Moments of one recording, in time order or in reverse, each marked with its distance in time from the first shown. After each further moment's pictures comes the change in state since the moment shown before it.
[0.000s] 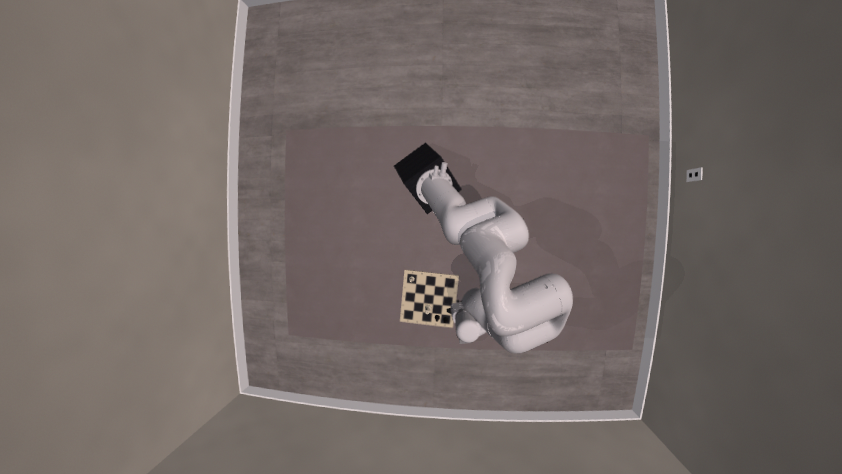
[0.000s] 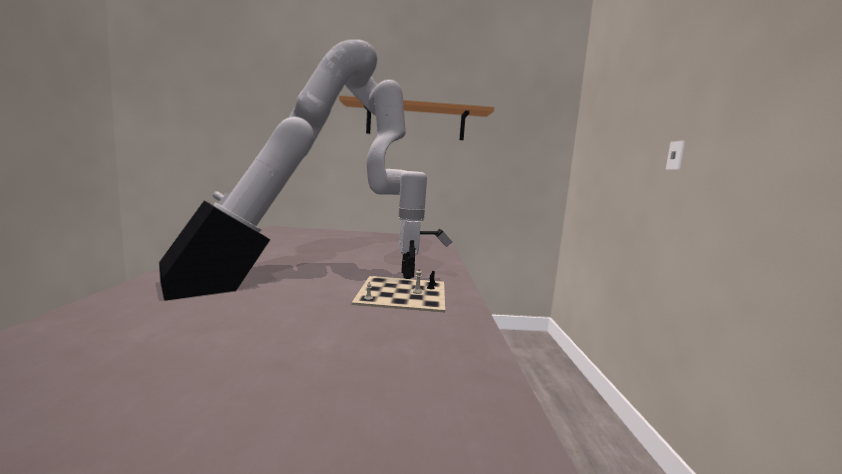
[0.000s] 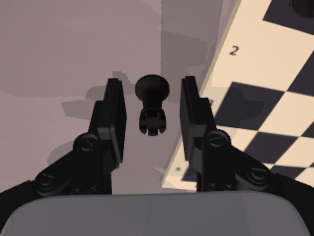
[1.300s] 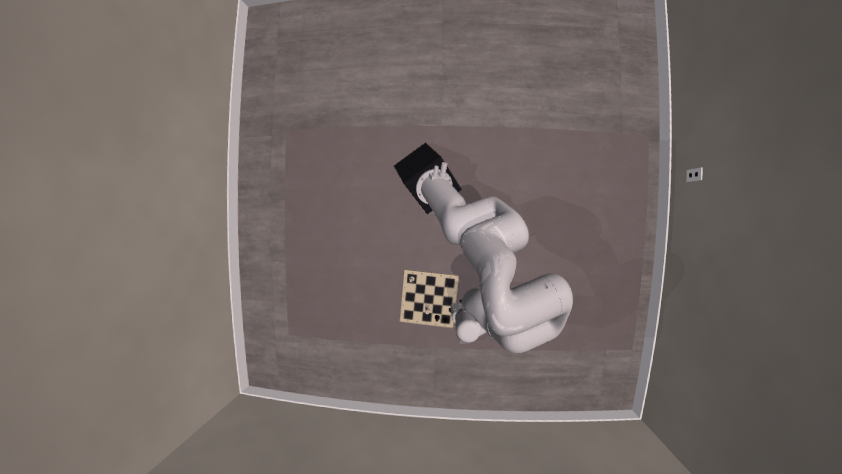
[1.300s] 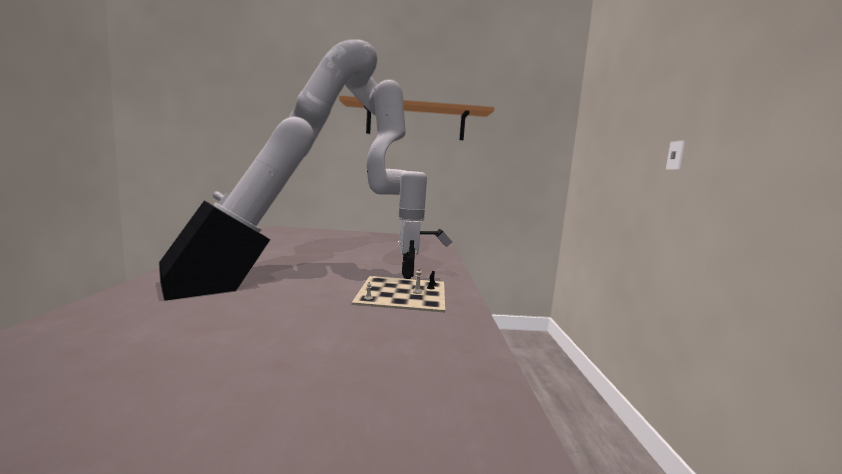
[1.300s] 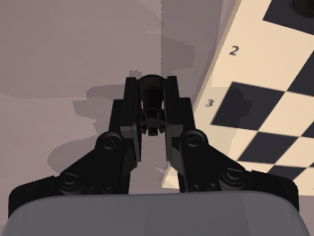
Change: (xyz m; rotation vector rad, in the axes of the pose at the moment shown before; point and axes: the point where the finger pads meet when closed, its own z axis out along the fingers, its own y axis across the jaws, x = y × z) arm 0.000 0.000 0.000 0.000 0.000 0.000
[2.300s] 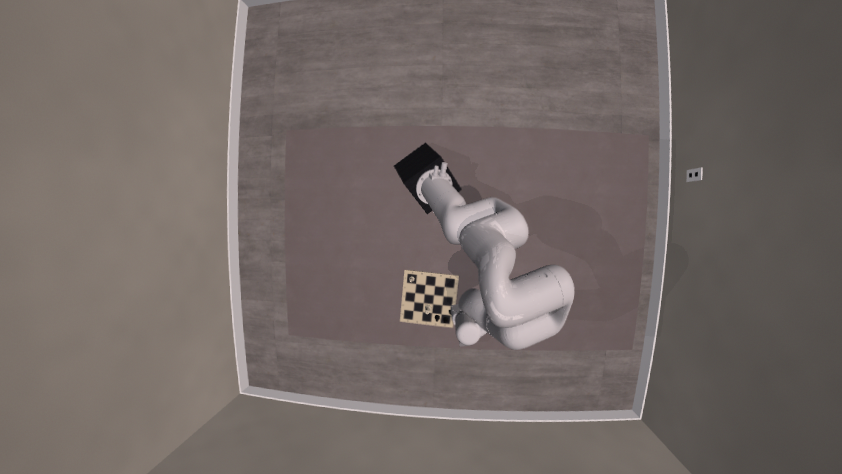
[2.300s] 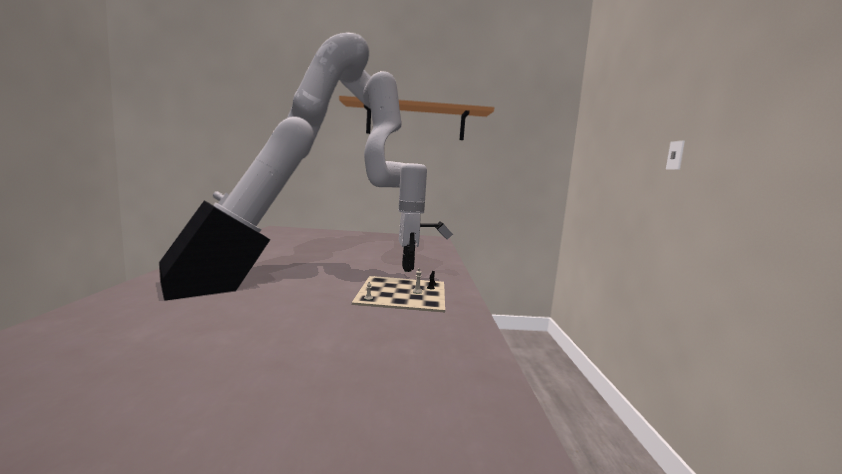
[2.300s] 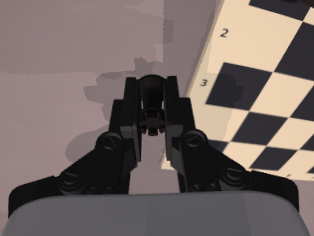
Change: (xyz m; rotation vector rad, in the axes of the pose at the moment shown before) arm 0.000 0.000 -0.022 0.003 0.006 -0.001
